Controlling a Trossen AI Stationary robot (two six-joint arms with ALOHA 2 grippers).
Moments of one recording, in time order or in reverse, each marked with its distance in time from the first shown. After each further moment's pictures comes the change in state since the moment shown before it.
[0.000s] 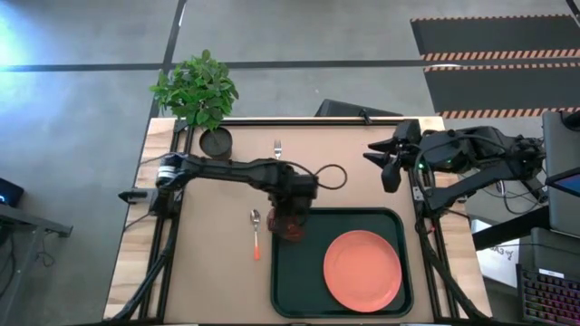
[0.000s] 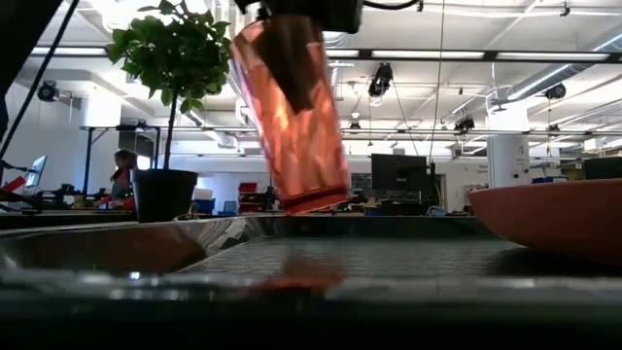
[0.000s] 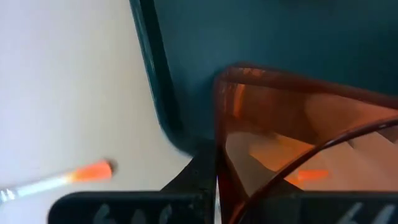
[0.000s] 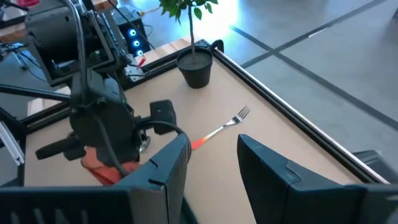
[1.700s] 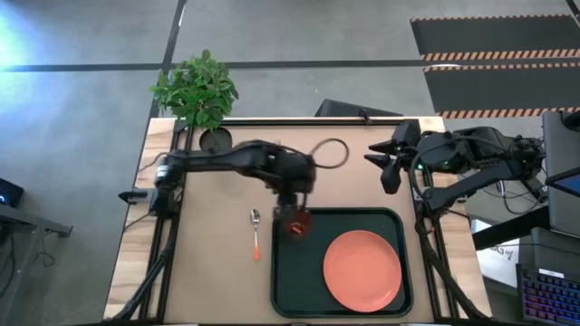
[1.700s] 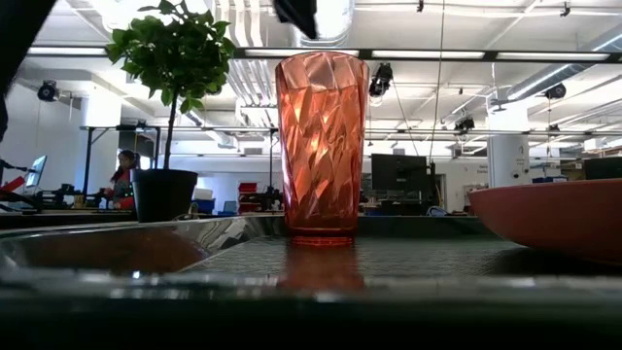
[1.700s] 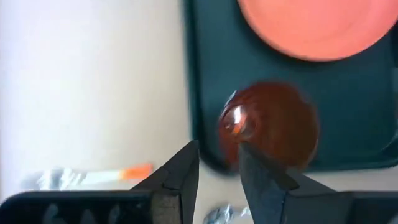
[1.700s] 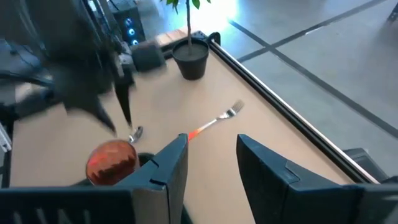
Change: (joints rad) left arm 0.007 -0.052 0.291 -0.169 -0.116 -0.135; right arm 0.000 0.002 -0.001 -0.050 -0.002 -0.020
